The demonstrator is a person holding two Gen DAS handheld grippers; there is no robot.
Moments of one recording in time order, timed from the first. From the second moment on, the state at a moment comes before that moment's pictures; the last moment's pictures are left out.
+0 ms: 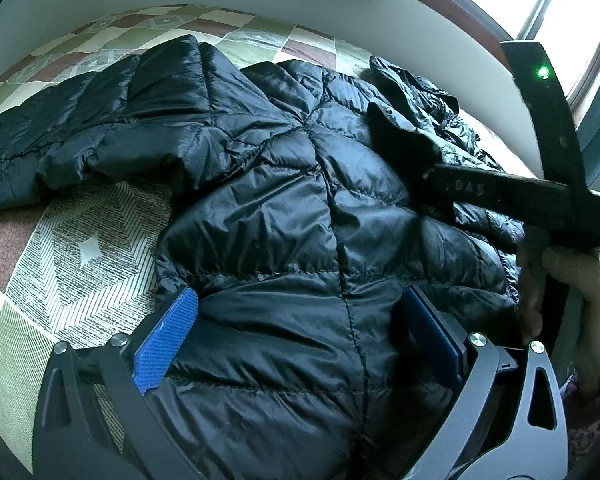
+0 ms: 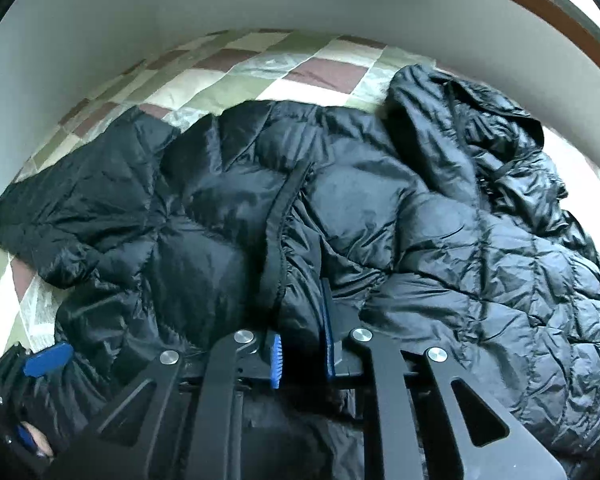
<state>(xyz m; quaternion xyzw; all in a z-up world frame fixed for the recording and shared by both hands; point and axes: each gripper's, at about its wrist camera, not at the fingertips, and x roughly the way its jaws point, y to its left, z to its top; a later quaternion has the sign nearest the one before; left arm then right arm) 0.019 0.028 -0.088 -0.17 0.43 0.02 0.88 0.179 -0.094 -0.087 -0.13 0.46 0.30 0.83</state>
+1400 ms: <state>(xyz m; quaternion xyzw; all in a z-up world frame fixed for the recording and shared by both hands) 0.019 0.033 -0.089 -0.18 0.43 0.02 0.88 0.276 -0.546 -0.127 0.33 0.48 0.18 0.79</state>
